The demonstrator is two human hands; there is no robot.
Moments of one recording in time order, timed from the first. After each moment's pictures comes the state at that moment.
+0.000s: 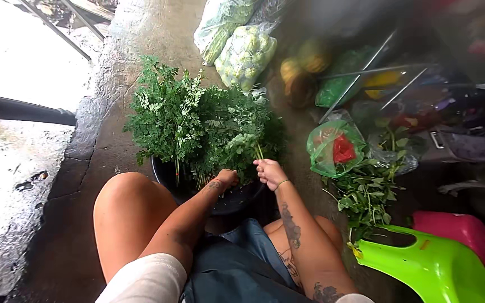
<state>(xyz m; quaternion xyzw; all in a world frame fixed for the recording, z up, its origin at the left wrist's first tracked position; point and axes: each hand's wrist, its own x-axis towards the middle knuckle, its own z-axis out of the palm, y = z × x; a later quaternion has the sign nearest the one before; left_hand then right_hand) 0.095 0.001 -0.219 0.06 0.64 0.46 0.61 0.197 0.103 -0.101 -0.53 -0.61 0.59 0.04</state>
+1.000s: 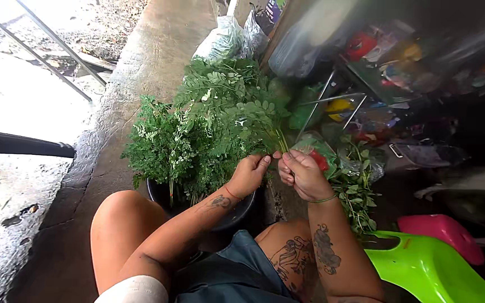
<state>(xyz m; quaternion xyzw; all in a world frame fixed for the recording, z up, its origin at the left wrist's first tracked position) 0.130 -0.028 -0.015 0.46 0.57 0.64 0.24 0.262 0.068 0.060 -0.20 -0.74 0.61 0.20</state>
